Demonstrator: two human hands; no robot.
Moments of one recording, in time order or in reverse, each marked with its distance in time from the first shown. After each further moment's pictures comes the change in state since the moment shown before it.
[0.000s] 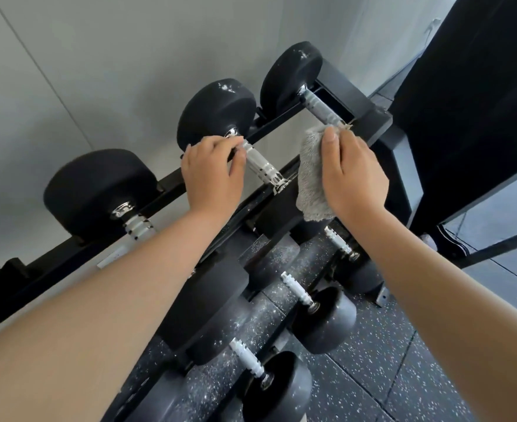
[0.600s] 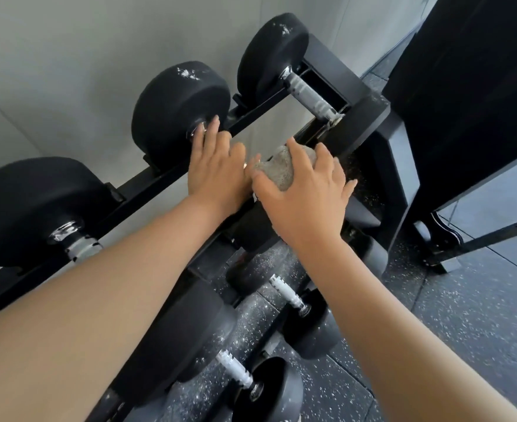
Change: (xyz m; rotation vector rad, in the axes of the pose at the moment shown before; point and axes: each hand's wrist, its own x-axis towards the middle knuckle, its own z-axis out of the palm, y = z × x) left_hand 0.030 -0.003 0.069 0.478 -0.350 0.212; right_hand -0.009 -0.012 0.040 -0.073 -0.172 0.175
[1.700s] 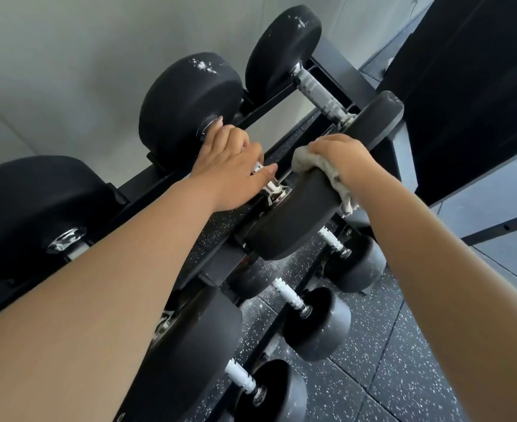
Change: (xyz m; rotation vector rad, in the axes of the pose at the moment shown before) left_hand 0.020 -0.023 -0.003 -0.090 -0.169 0.204; right_hand 0.082 0.008 -0.023 0.361 -0.346 0.301
